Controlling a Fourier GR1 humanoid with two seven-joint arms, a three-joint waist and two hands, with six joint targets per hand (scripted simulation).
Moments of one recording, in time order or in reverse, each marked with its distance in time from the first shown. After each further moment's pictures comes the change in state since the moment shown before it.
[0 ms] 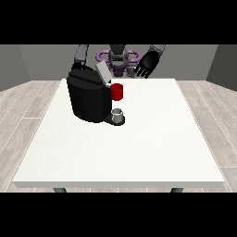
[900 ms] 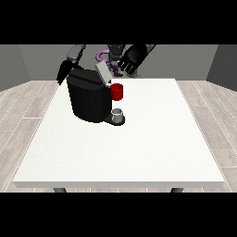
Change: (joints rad) left arm -0.301 0.085 0.159 0.062 0.058 -0.075 0.115; right arm -0.139 -0.046 -0.035 -0.100 -0.018 0.025 0.049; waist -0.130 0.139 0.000
